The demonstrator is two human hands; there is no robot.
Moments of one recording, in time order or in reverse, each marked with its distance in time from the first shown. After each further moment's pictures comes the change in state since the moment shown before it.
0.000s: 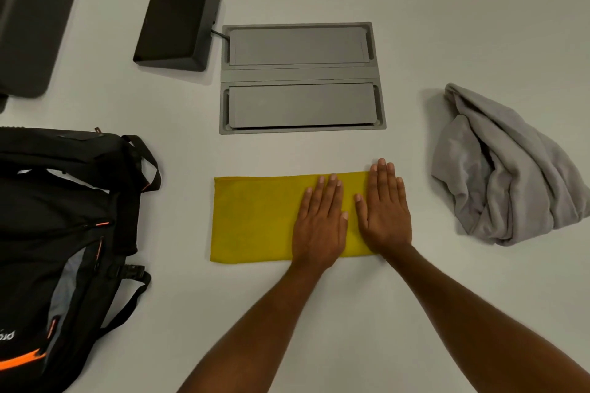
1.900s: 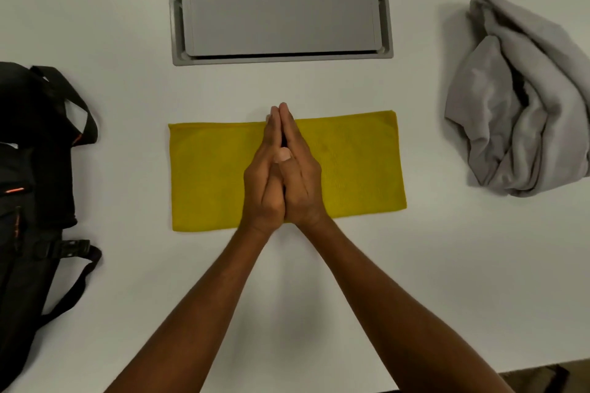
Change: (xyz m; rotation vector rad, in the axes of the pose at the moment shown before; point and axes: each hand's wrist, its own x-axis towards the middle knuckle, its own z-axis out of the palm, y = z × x) left_hand -0.014 -0.062 -0.031 -1.487 0.244 -0.143; right_hand -0.007 -0.159 0.010 1.253 0.097 -0.061
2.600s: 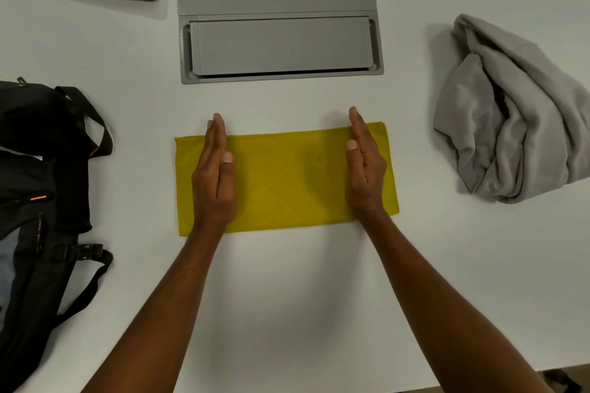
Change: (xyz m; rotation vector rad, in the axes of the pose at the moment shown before) left_hand 0.015 0.006 -0.071 0.596 0.128 0.104; right_hand 0.017 0.014 -0.104 -0.211 0.210 0.034
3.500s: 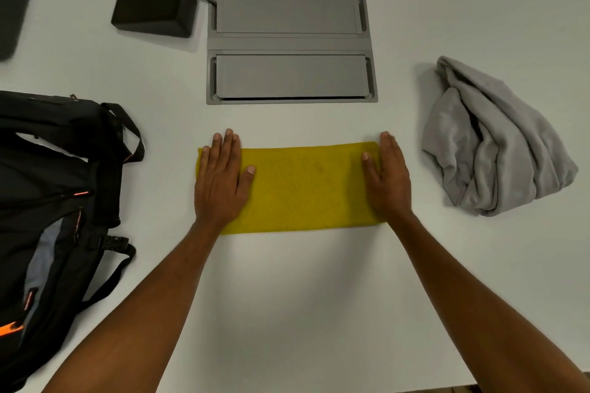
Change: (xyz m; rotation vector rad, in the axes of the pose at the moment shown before) left_hand 0.012 -0.029 -0.025 0.696 -0.199 0.150; right_hand 0.015 0.016 -0.065 -0.542 -0.109 0.168
